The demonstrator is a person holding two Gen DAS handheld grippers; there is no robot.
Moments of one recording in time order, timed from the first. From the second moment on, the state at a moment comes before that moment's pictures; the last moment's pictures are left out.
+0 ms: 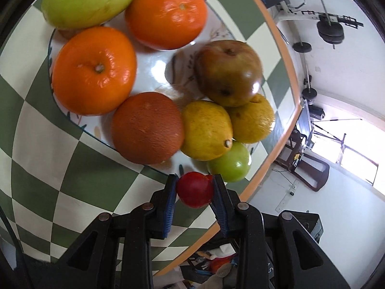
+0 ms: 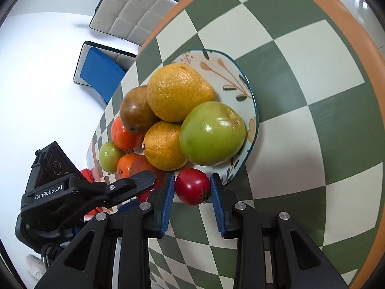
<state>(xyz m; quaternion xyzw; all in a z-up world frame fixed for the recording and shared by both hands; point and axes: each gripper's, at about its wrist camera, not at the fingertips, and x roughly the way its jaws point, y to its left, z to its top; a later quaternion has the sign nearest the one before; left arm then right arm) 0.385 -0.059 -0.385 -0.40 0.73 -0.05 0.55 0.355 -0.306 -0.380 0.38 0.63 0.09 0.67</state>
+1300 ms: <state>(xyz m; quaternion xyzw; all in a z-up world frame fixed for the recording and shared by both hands) 0.300 -0.051 -0.218 0.02 0.57 0.00 0.82 0.277 -0.270 -0.203 0.04 0.53 -0.03 0.85</state>
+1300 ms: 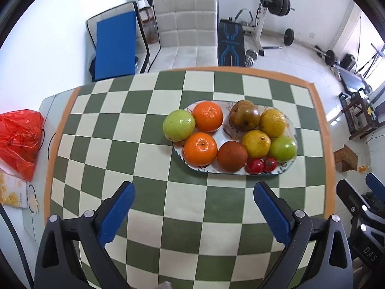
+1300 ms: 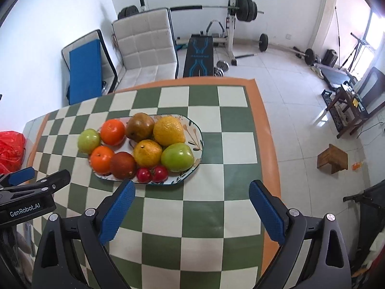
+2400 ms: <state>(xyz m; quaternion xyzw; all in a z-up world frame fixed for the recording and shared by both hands) 0.103 -0.041 -0.026 0.01 0.43 -0.06 0.90 0.035 -0.242 0.039 0.05 0.38 -0.01 0.92</state>
